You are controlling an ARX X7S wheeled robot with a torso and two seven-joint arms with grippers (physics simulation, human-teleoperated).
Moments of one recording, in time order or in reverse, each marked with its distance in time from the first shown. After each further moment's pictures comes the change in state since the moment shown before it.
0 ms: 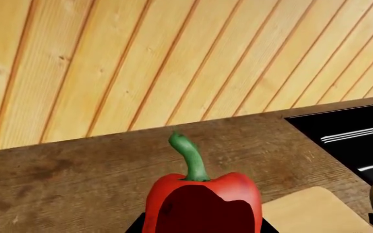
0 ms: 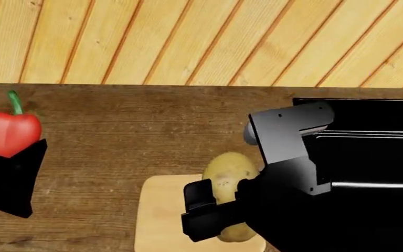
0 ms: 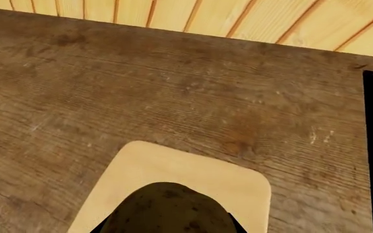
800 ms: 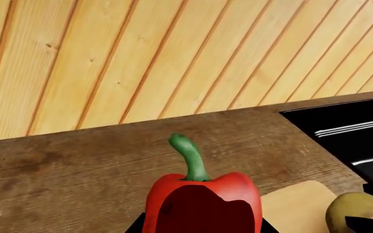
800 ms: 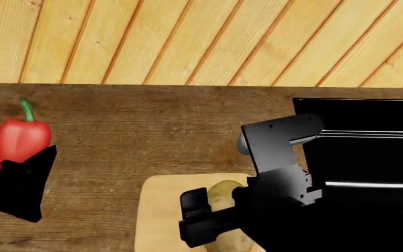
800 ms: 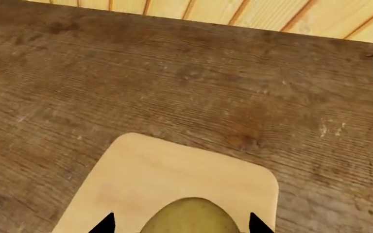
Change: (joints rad) left arm 0.012 0.020 0.028 -0.018 0.023 0.013 0.020; right arm -0.031 -0.006 -0.071 0.022 -0.128 -0.070 -0.103
